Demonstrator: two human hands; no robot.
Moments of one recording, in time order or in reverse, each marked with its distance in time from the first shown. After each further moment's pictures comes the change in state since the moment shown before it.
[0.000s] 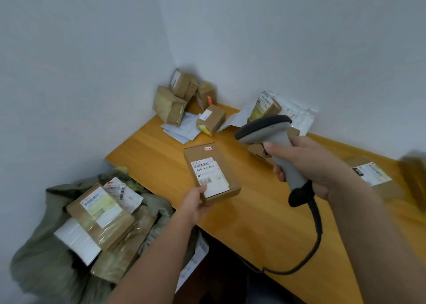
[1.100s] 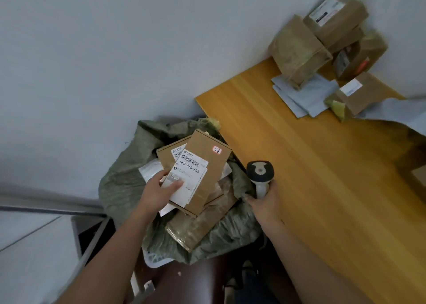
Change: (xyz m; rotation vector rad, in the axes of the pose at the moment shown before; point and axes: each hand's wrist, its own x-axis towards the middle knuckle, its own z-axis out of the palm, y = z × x) left_hand 0.048 0.046 -0.358 0.348 0.473 0.188; right_hand 0.194 0.206 0.353 -0.342 -0.033 0.153
